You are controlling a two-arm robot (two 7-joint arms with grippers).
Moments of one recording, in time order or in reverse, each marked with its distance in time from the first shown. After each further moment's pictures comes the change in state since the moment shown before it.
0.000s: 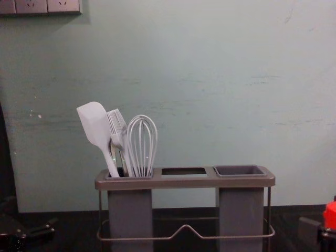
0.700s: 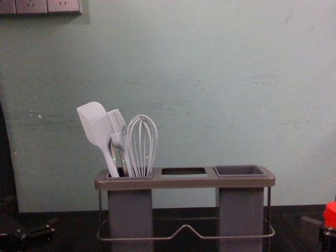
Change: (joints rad) left arm 0.000 0.000 0.000 0.000 0.000 0.000 0.000; right arm -0.007 -0.043 0.041 0.013 -0.023 0.011 0.046
